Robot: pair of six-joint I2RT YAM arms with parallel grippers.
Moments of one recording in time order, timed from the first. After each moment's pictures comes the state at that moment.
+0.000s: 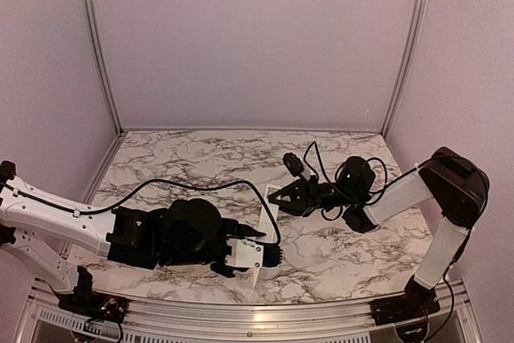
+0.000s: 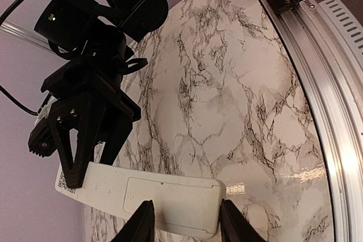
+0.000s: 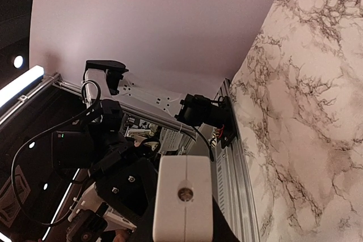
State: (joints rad) left arm -1.41 1.42 0.90 0.01 -0.25 0.70; right arm 0.66 1.75 0.64 1.26 -1.06 1.33
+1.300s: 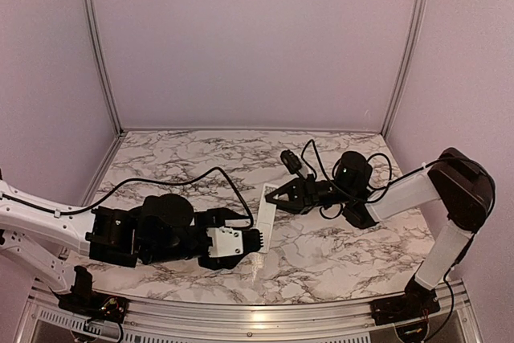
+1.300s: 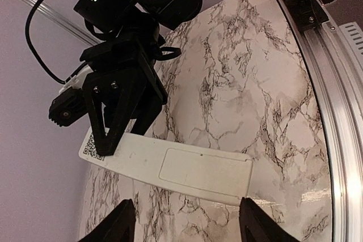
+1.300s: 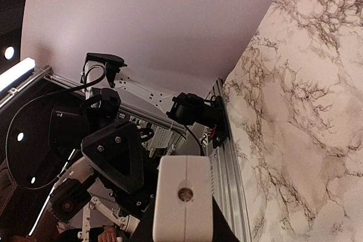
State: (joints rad) left arm -1.38 1.32 0.81 0.06 -0.27 0.63; right arm 0.67 1.70 0.67 1.10 -1.05 1.21
